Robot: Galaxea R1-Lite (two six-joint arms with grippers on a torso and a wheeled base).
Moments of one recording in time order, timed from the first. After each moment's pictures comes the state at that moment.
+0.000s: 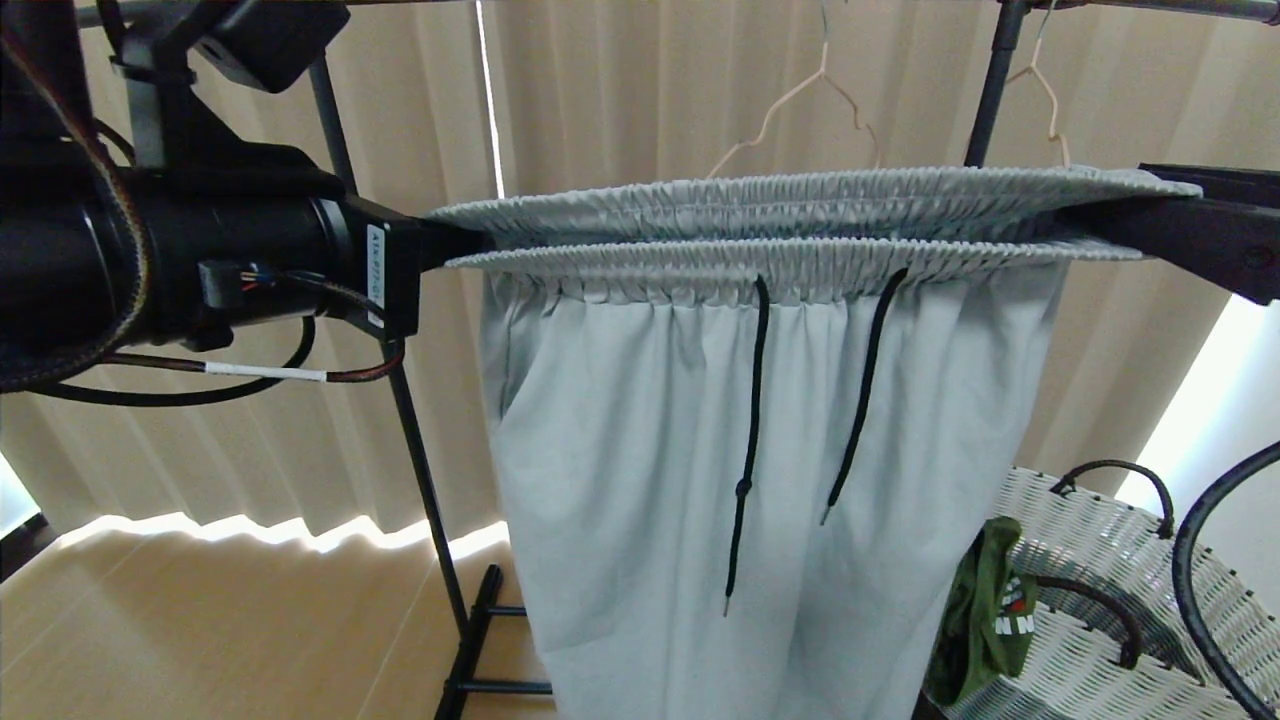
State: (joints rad) left arm -0.52 1.43 -1.25 0.02 0.03 0.18; right arm 0.37 1.15 -0.96 -0.21 0.20 0.05
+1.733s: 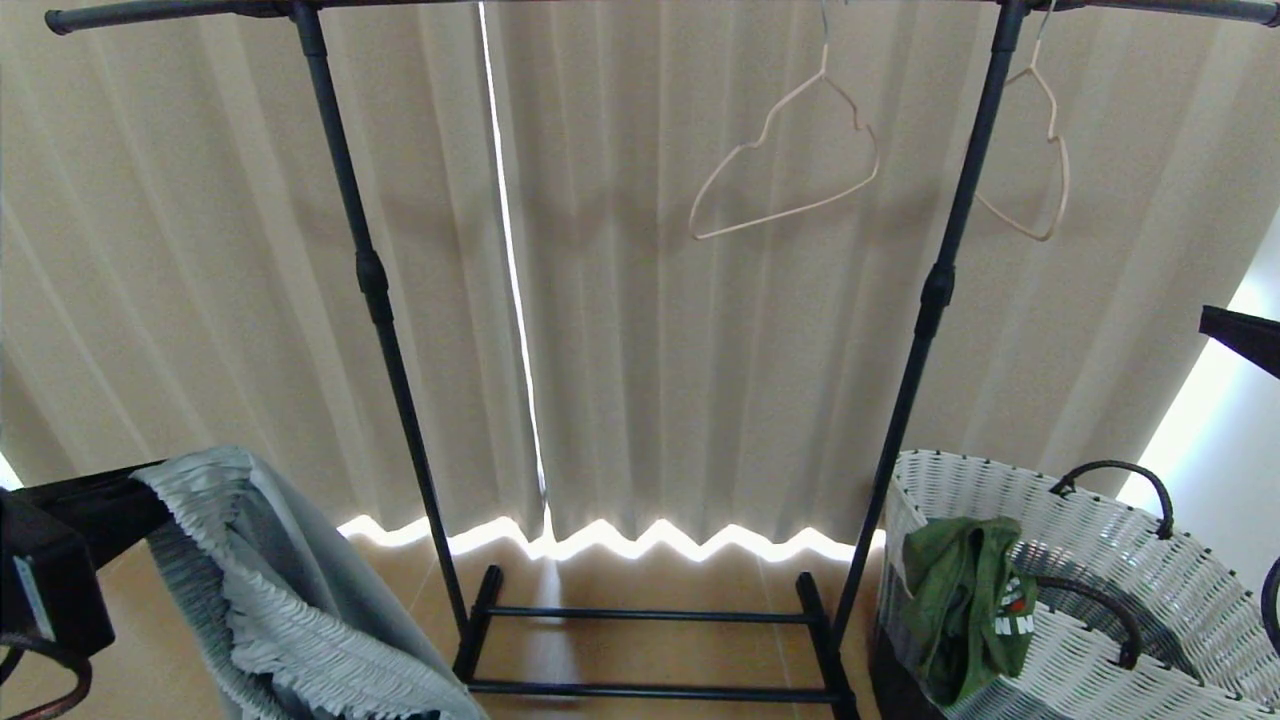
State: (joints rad) left arm -0.29 0.94 -0.62 -0.05 -0.03 0.06; right arm -0.11 1.10 -0.87 -0.08 0.08 -0.21
